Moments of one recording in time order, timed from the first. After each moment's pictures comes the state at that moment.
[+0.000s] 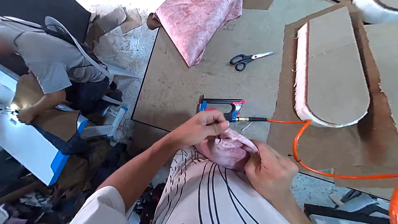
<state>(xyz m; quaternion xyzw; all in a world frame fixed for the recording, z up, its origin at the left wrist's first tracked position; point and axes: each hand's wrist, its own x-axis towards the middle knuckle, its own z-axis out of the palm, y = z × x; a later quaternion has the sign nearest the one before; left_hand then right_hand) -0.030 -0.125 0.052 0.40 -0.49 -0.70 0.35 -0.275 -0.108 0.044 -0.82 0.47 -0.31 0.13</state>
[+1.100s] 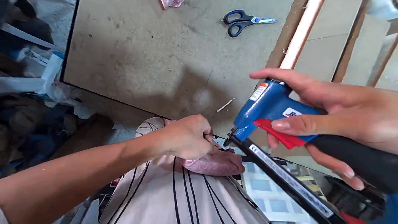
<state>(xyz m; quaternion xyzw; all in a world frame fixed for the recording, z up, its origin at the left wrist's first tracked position) -0.072 -0.136 0.030 0.49 -0.45 -0.75 0.03 -0.279 -0.314 0.142 -0.40 0.45 0.27 0.75</state>
